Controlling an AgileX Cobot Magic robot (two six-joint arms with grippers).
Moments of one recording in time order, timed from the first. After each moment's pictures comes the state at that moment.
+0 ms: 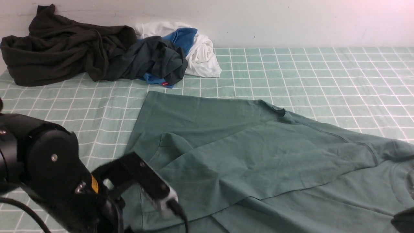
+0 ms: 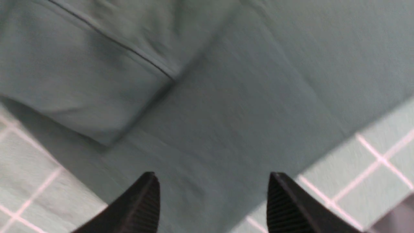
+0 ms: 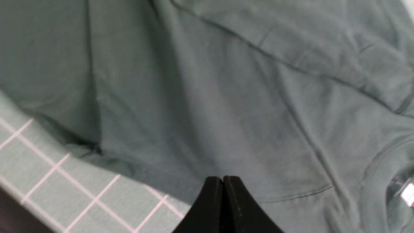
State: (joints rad) right arm 0.56 0.80 -0.78 -0.02 1.21 -0.18; left arm -0.53 1.34 -0.77 -0.16 1.00 0.42
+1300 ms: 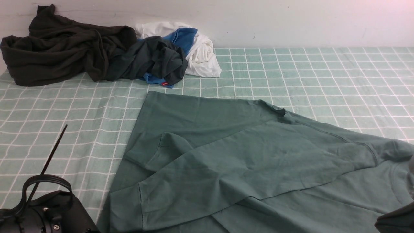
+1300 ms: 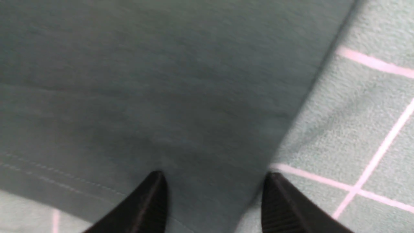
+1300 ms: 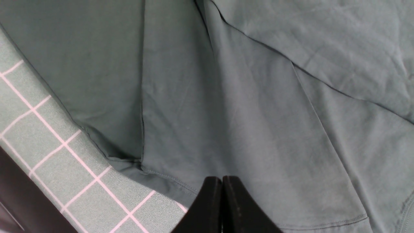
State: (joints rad) right arm 0.56 0.81 -0.78 0.07 1.14 -0.23; left arm -0.72 1.41 -0.51 0.15 0.77 0.39
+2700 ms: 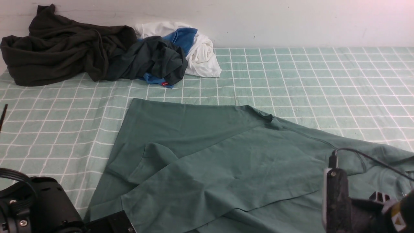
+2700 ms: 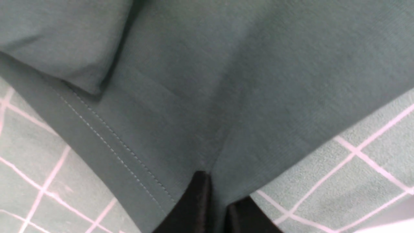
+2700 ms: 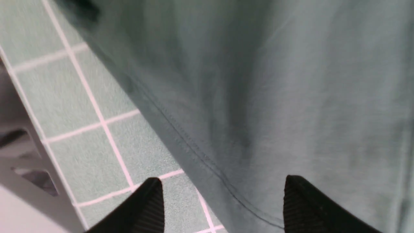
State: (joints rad) right arm 0.56 1.25 -0.65 0.08 1.04 -0.73; left arm -0.73 1.28 -0.56 0.18 1.01 0.09
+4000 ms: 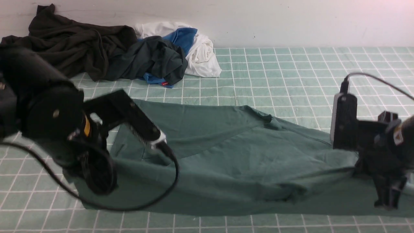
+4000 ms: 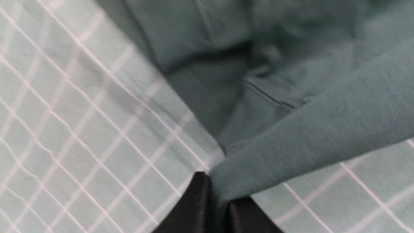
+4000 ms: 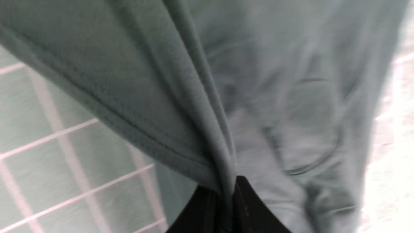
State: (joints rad) right arm 0.31 1.39 -0.97 -0.11 0.95 -0.84; left arm -0.47 1.40 -1.11 0.30 1.06 0.22
